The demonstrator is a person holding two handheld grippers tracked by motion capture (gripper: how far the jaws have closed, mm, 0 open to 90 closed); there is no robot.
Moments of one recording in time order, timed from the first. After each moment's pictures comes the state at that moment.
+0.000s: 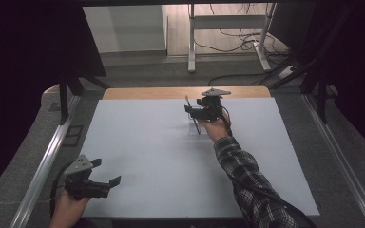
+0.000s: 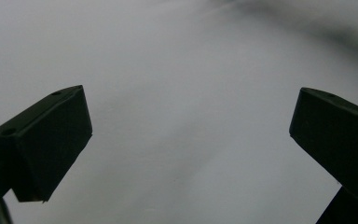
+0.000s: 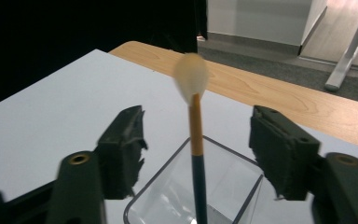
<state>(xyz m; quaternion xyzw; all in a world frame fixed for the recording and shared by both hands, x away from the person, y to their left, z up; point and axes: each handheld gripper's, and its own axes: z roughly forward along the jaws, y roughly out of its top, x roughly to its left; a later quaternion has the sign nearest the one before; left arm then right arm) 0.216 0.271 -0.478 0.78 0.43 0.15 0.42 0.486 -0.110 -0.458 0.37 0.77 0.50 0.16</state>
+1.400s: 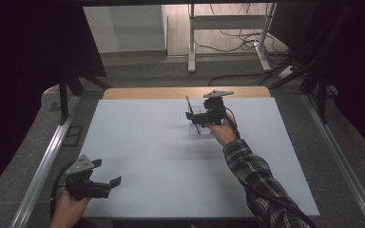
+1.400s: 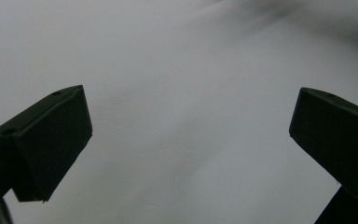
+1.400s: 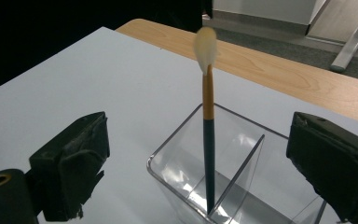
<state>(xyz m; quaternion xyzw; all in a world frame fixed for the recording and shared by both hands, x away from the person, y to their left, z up) 0.217 0.270 -0.479 0.79 0.44 0.15 0.41 0.468 -0.119 -0.446 0.37 0.79 0.46 0.14</state>
